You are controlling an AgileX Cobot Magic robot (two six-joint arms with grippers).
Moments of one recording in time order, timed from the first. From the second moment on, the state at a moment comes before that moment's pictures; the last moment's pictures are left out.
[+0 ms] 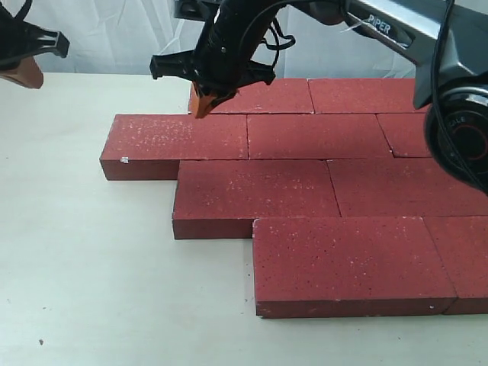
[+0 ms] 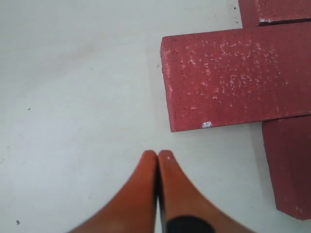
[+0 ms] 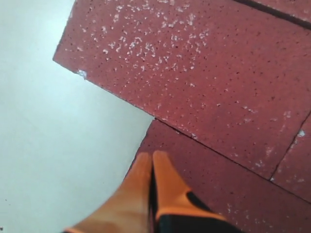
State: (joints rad) left arm -0.07 1.59 -1.34 -0.13 0.92 0.07; right arm 0.58 2.30 -2.21 0.32 1.22 0.09
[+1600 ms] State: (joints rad) left arm -0.07 1.49 -1.25 -0.08 0.84 -0.02; right arm -0.04 1.53 -1.18 0.10 1.03 -0.02
